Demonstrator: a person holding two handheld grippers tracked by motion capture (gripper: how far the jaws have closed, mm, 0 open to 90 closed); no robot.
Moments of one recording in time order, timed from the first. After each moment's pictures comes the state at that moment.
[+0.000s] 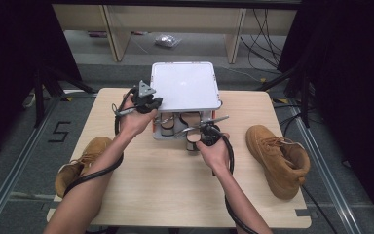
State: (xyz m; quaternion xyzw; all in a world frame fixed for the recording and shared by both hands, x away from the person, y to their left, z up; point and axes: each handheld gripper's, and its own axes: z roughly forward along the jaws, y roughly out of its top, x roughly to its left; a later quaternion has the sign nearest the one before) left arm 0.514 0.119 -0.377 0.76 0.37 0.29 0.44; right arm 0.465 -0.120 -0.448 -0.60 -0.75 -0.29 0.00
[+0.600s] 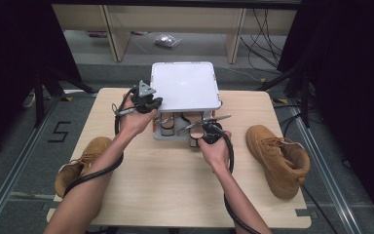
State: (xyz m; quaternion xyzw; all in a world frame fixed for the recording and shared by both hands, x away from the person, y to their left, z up) left arm 0.514 0.120 -0.377 0.76 0.37 0.29 0.44; right arm 0.472 -0.126 -0.449 -0.60 -0.74 -0.30 -0.03
